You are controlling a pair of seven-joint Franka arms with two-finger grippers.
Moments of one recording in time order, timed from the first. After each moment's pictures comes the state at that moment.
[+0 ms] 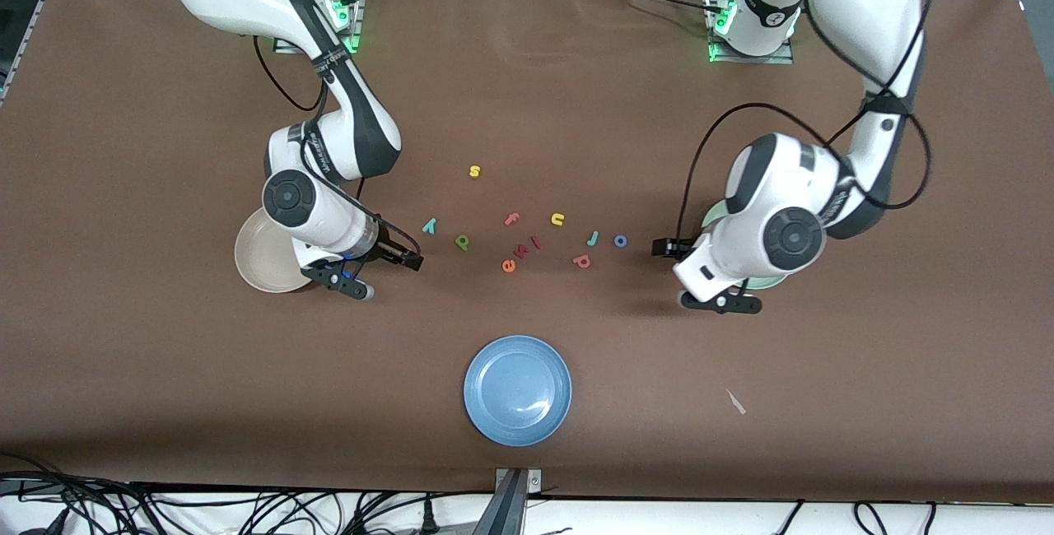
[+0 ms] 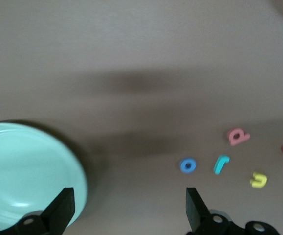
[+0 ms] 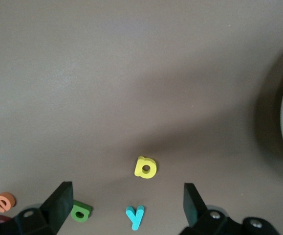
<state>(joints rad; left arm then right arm) -0.28 0.62 -0.08 -1.52 -0.11 1.94 -0.26 0.43 0.56 -0.03 -1.75 0.19 2.29 0.70</state>
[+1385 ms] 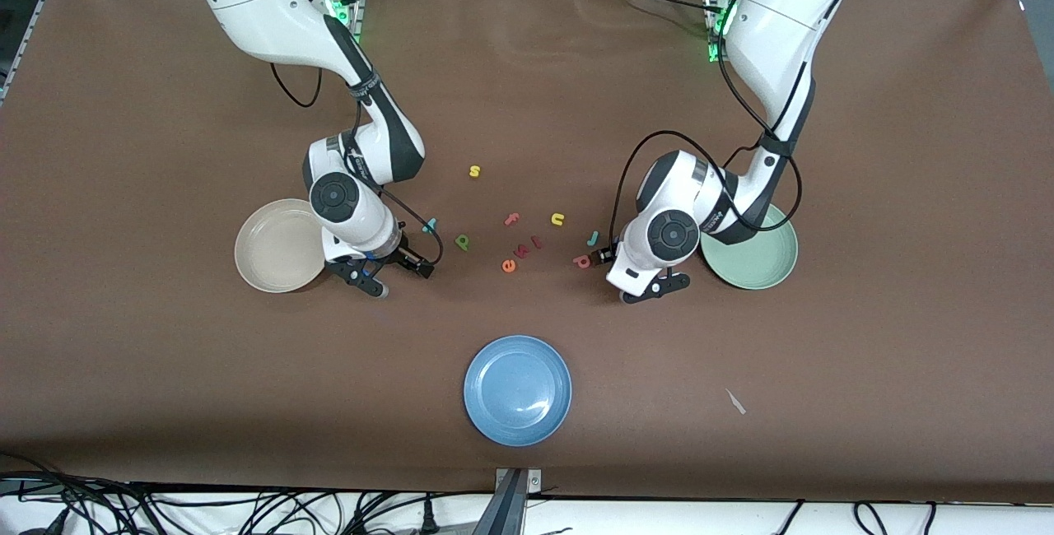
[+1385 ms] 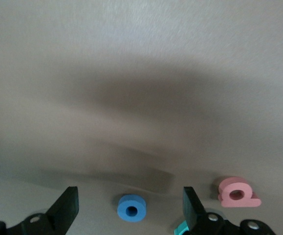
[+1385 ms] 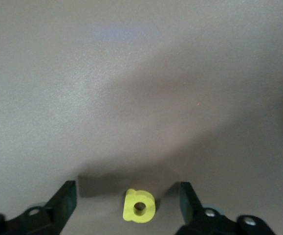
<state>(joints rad) -0.41 0.76 -0.09 -1.59 -0.14 2.14 -0.73 0.49 0.66 -0.06 -1.83 0.13 2.51 0.86</state>
